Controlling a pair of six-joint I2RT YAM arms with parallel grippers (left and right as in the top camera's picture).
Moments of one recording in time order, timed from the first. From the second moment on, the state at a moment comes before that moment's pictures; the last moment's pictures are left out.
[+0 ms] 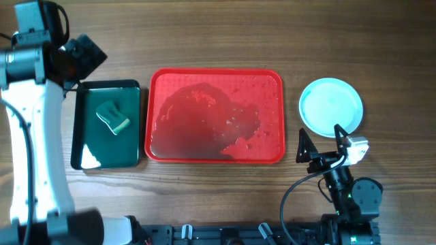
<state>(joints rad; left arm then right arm) 0.15 1.53 1.69 -1.14 -0.12 -0.60 -0.01 0.02 0.05 -0.10 -0.21 0.24</state>
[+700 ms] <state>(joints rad) 0.09 0.12 0.11 -0.06 0.26 -0.10 -0.01 0.01 0.05 -0.10 -0.22 0.24</state>
